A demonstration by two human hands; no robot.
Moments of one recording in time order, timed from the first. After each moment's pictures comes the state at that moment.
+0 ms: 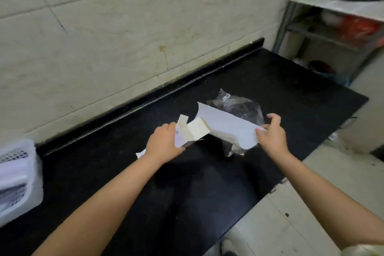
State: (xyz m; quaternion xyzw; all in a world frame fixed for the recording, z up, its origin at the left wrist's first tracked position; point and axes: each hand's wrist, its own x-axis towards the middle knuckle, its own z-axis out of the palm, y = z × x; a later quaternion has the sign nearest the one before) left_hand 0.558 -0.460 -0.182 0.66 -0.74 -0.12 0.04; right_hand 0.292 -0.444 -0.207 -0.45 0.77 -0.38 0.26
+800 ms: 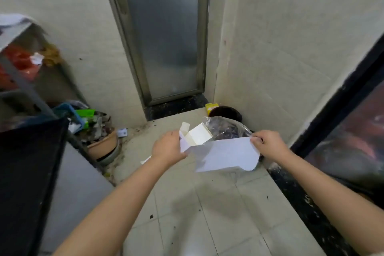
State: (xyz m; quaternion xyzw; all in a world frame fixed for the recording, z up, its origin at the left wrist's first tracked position) left_hand -0.029 -0.157 -0.209 0.05 -0.99 -0.14 -0.05; right_hand -0.061 0.109 -0.186 -0.08 0.96 -0.27 0.05
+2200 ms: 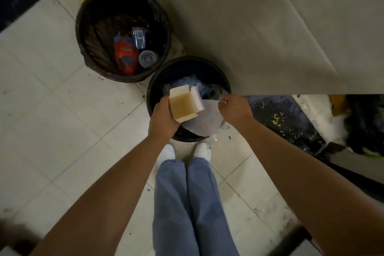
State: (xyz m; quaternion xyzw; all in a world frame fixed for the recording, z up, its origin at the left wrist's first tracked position) left_hand -0.516 0.122 -0.681 0.08 -0.84 -0.40 -0.35; right_hand -0.510 0.299 -0.640 0.25 0.87 -0.19 0.37
